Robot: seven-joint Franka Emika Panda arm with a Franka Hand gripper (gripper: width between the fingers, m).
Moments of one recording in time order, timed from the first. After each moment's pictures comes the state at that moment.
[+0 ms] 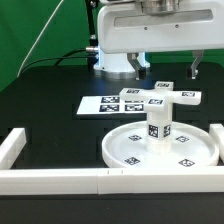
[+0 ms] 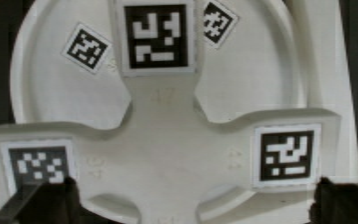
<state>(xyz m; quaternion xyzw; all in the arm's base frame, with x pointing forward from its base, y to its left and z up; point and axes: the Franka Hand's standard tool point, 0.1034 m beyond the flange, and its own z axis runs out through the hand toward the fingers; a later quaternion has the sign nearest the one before) 0.565 0.047 0.132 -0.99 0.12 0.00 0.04</state>
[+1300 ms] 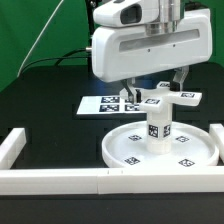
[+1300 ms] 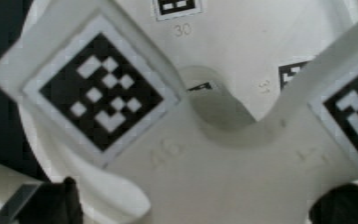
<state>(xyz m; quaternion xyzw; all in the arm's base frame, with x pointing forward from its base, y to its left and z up) 0.565 0.032 0.097 -0.97 -0.23 -0.01 0.01</state>
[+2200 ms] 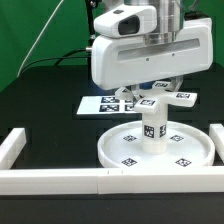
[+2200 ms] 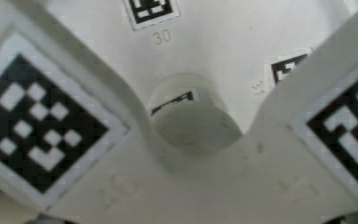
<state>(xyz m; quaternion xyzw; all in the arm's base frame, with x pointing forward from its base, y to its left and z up) 0.564 0.031 0.088 -0.98 -0.20 0.00 0.01</state>
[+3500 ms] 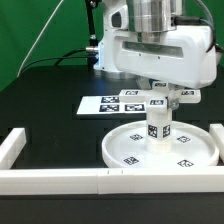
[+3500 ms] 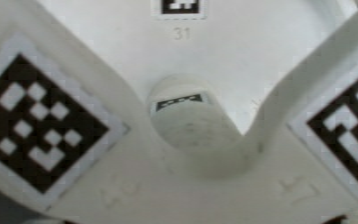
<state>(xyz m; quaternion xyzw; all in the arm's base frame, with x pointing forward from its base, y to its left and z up) 0.563 0.039 0.088 -0.87 0.50 -0.01 0.03</state>
